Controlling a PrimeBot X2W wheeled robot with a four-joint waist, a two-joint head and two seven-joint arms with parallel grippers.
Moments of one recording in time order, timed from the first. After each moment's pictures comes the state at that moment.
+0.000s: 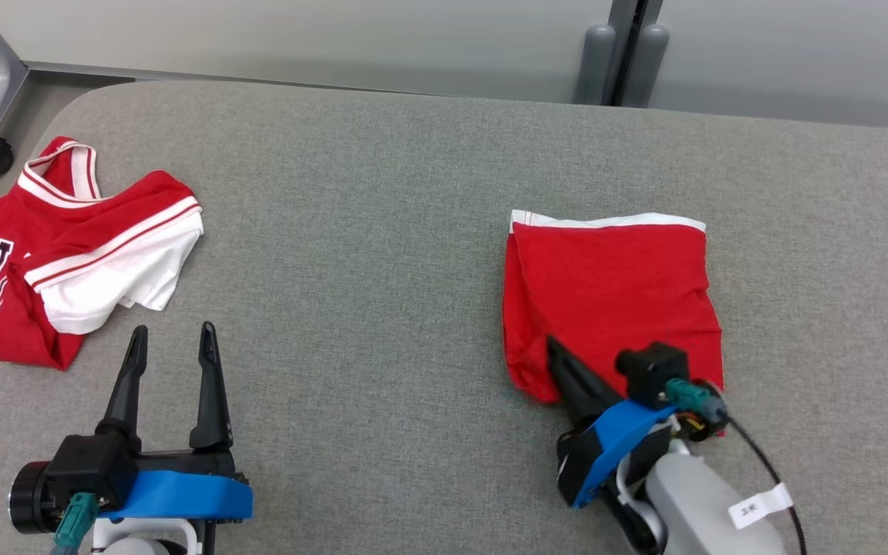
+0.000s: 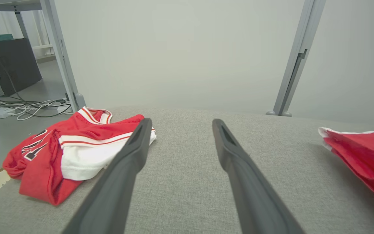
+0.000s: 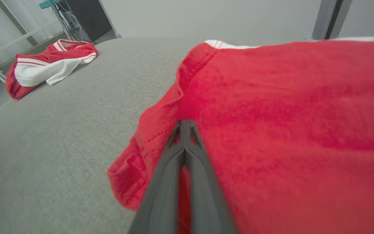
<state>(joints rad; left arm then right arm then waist) -0.06 0.05 0.05 0.14 -0.11 -0.12 -0.26 -0.48 -0.06 0.41 0.73 0.34 0.13 -0.26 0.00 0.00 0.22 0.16</state>
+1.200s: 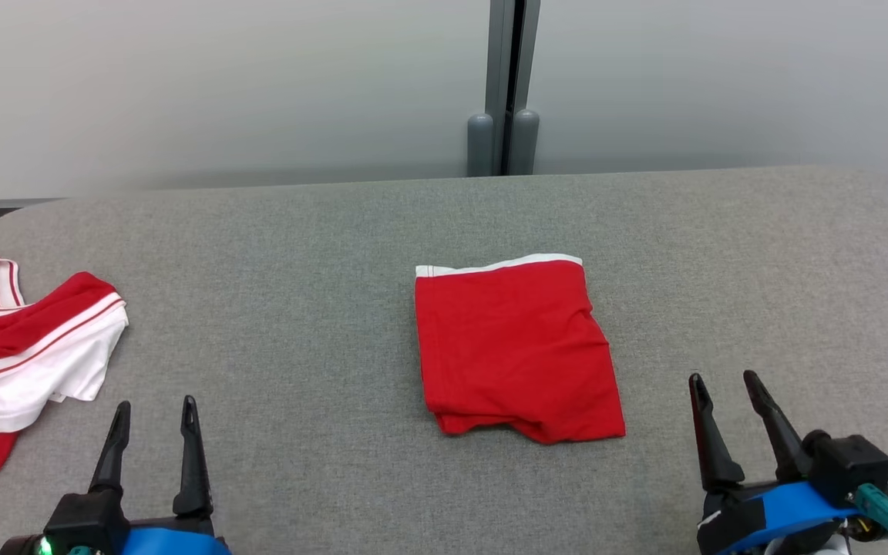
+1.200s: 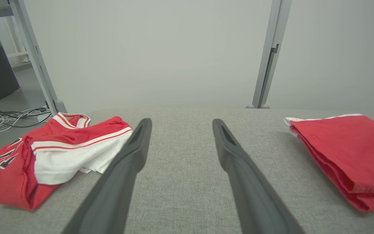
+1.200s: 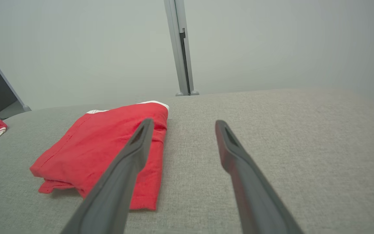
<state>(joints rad) 0.03 0.05 0.12 0.20 -0.05 -0.12 -0.26 -0.08 -0.08 0.02 0.29 0.21 0.13 -0.26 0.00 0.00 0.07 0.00</state>
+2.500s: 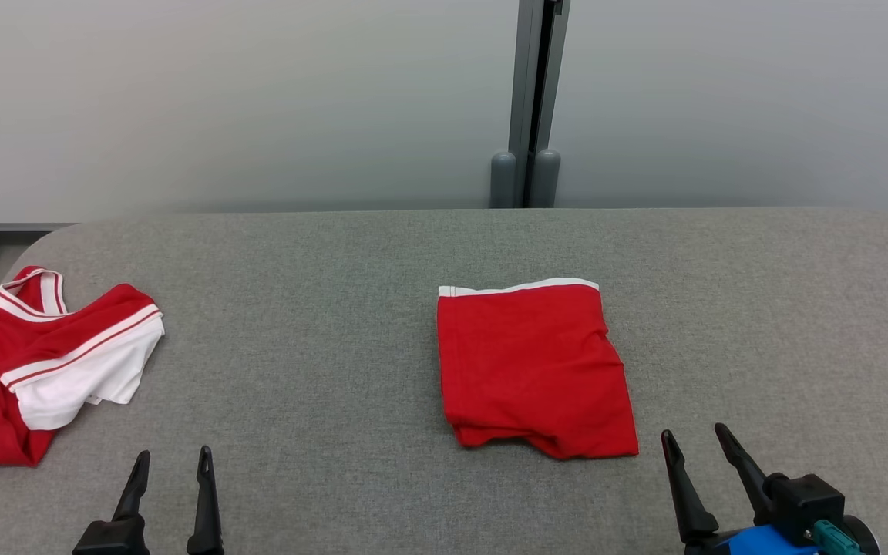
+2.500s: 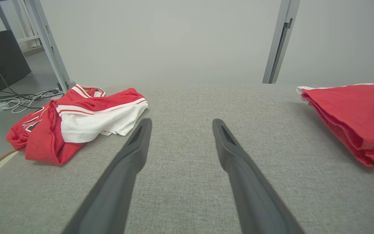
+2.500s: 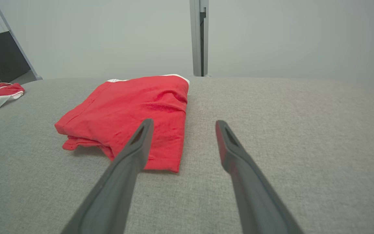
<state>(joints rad) 0.07 0.06 0.10 0.32 -0.03 -0.12 -0.26 -0.01 -0.05 0.04 0.34 0.11 0.13 -0.26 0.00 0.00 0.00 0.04</state>
